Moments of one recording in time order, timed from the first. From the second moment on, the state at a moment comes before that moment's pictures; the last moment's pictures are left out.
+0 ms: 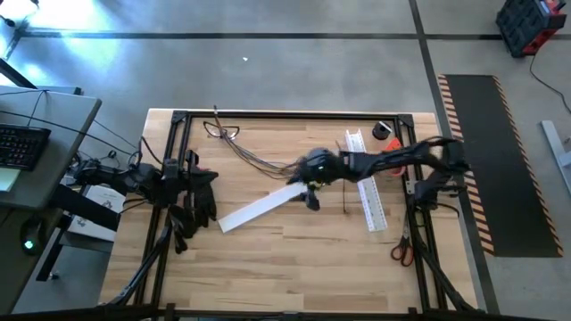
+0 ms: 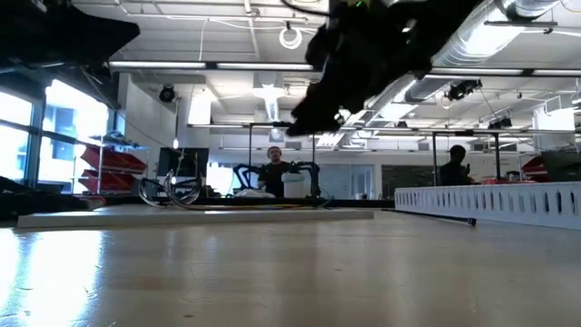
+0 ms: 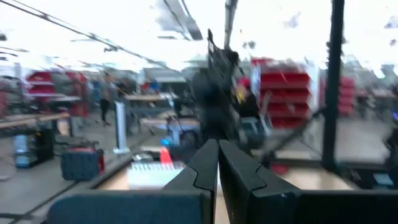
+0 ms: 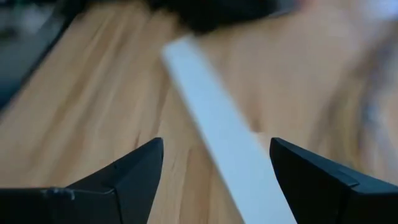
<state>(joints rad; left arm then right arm) -0.24 0.00 0.01 0.29 -0.39 0.10 -0.11 1.74 0.99 0.09 -0.34 -0.10</state>
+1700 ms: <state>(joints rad) -0.24 0.01 0.01 0.30 -0.44 -0.03 -0.12 2.13 1.21 0.16 -0.29 -0.43</state>
